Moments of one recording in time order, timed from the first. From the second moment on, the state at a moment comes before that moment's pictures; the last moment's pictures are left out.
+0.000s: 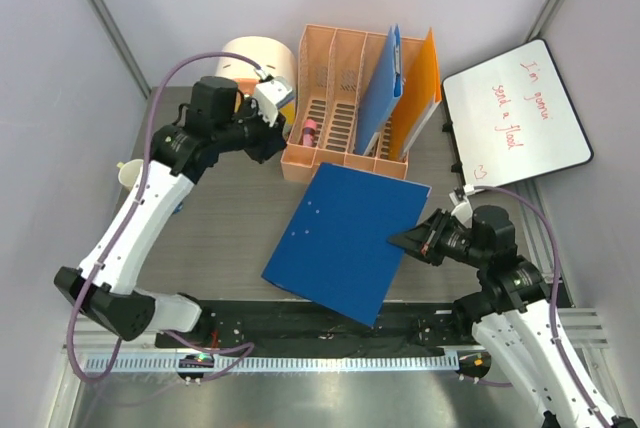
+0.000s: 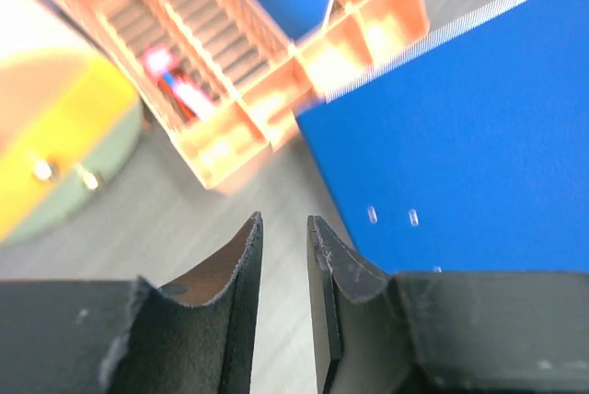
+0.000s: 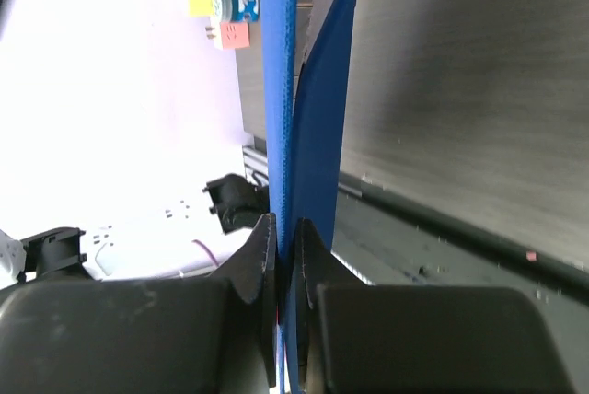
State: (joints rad) left arm -0.48 1.37 1.58 -0.82 0.33 0.26; right arm 0.31 0.43 0.54 -0.55 -0.56 1.11
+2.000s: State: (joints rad) left arm -0.46 1.49 1.45 -0.66 0.17 0.18; right arm 0.32 0.87 1.08 -0.53 -0.58 1.20
